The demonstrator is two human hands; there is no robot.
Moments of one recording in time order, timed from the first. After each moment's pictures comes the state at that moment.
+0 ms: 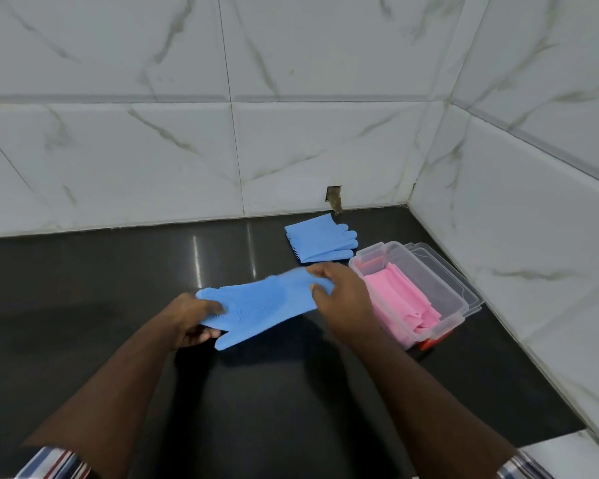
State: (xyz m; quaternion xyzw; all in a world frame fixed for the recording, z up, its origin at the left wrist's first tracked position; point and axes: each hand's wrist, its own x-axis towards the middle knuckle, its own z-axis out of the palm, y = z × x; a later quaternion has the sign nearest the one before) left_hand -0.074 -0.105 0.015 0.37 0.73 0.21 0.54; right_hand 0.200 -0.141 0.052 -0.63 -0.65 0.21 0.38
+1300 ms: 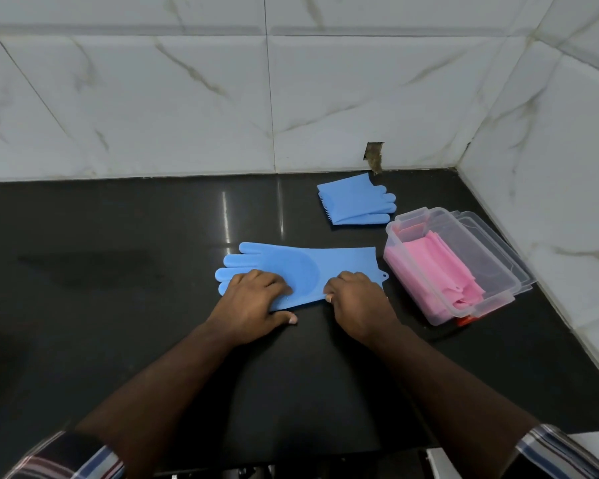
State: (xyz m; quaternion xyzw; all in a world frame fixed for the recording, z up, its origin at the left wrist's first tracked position) left_hand -0.037 -0.155 -0.029 0.83 0.54 0.10 0.10; right_hand 0.198 -0.149 -0.006 -0.58 -0.80 0.15 0.05
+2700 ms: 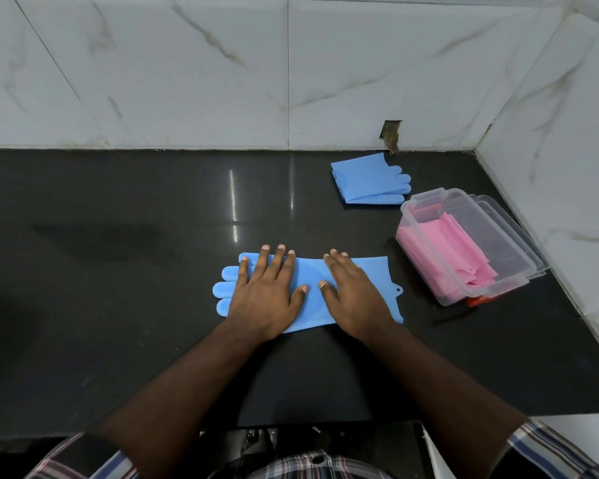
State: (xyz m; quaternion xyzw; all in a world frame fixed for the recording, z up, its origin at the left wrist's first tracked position) left_hand -0.010 -0.196 -0.040 0.75 0.65 0.04 0.07; right_hand 0.176 -0.176 -0.040 -0.57 -0.78 0.19 0.15
